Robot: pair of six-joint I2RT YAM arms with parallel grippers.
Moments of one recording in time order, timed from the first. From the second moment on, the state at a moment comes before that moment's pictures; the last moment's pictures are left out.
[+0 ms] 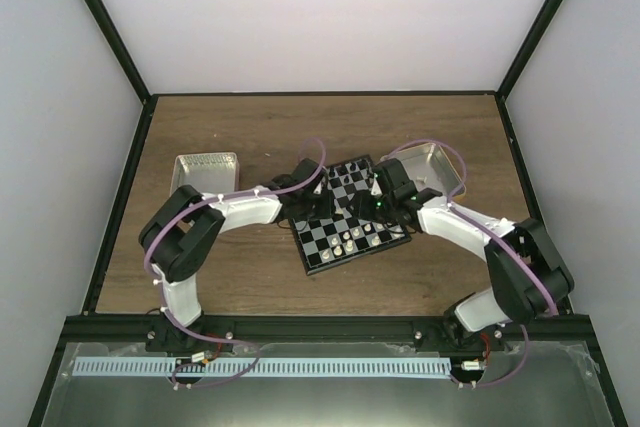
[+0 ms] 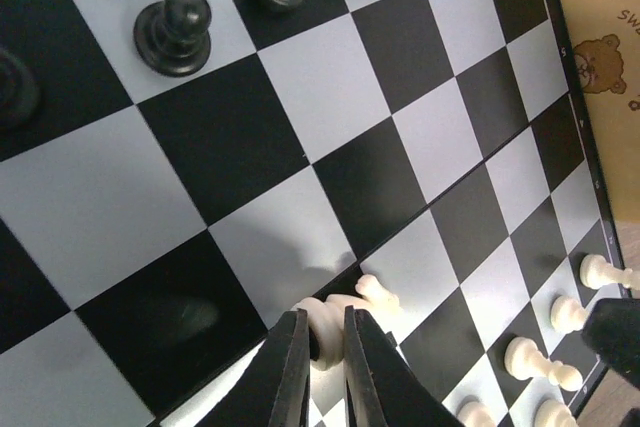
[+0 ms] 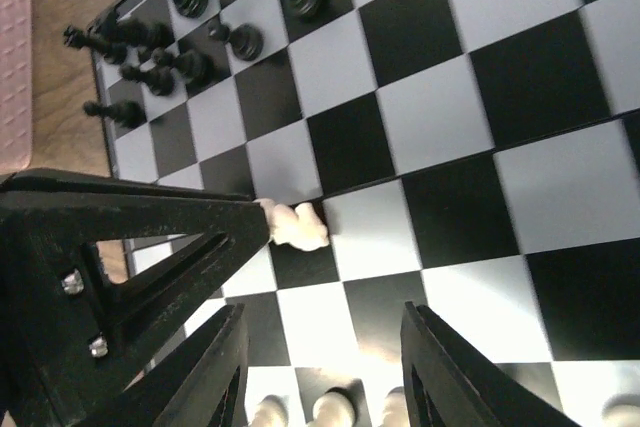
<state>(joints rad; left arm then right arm) -0.74 1.85 1.08 -0.15 0.18 -0.76 0.54 1.45 0.80 -0.24 -0.21 0.64</state>
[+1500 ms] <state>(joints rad) -0.69 1.46 0.88 0.12 0.40 -0.75 0.43 1.28 0.71 0.08 -0.69 0.75</state>
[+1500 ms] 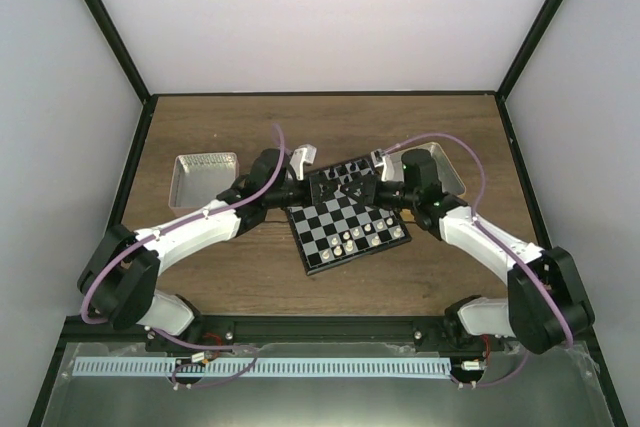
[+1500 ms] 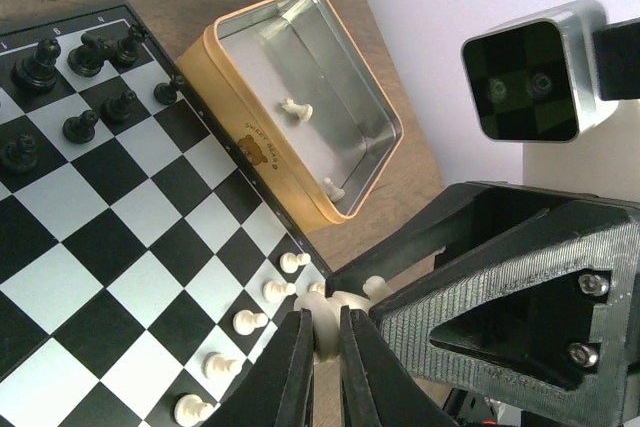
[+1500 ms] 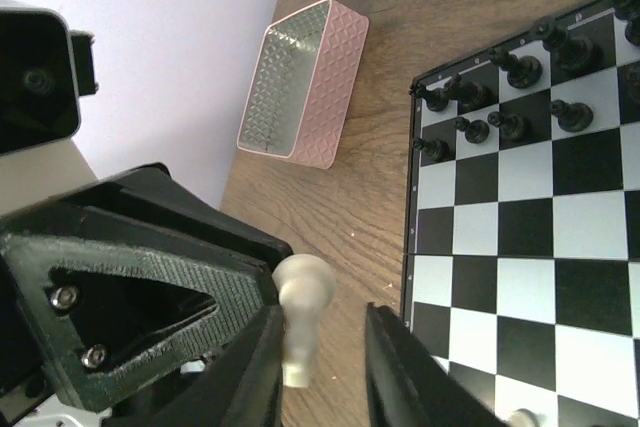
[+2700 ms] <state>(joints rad) -0.69 1.31 0.89 -0.09 -0.06 -0.59 0.56 1.29 0.90 -0.78 0.04 0.61</state>
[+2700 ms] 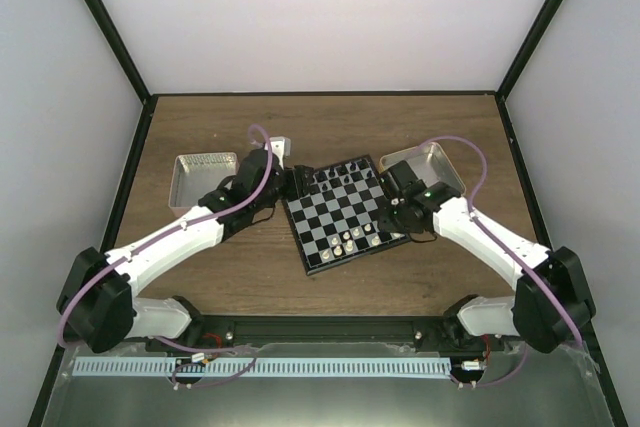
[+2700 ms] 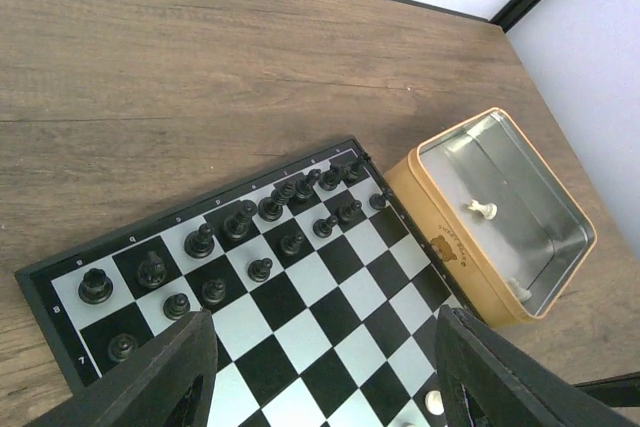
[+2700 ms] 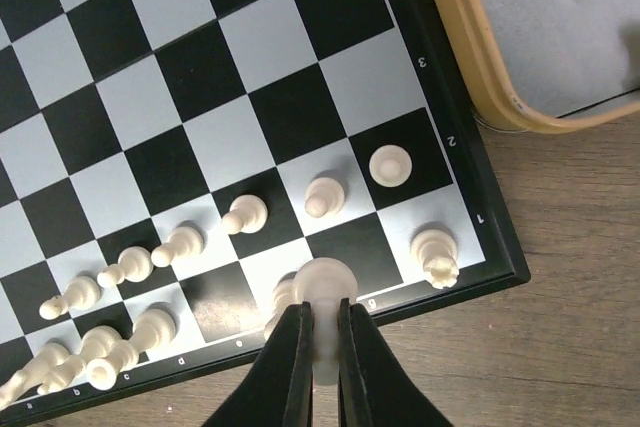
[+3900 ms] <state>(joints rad) -0.69 1.34 0.89 -0.09 -0.03 -0.60 0.57 1.41 0.85 -0.74 0.04 0.58</state>
